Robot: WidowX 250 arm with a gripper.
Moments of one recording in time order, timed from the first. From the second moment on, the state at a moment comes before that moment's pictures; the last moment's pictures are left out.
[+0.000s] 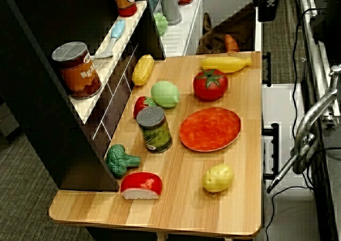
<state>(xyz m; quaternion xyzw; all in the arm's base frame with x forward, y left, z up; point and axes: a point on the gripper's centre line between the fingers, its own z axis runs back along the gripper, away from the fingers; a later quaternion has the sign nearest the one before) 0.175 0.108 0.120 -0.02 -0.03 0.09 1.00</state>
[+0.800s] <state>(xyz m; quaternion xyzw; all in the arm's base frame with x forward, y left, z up) 0.235 0.109 0.059 0.06 -0.06 0.04 1.00</state>
